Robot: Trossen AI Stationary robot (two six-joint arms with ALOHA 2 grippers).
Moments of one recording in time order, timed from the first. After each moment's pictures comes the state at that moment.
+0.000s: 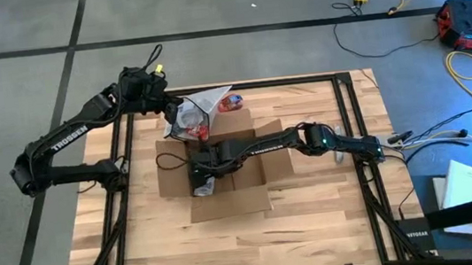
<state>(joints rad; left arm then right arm) 0.69 1.08 1.00 -0.53 0.18 -0.17 0.04 2.52 2.26 -0.99 0.02 1.23</state>
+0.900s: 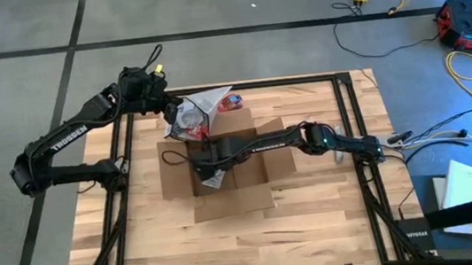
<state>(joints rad) 0.69 1.08 1.00 -0.53 0.18 -0.15 0.04 2.51 2.34 -1.22 0.19 1.23</state>
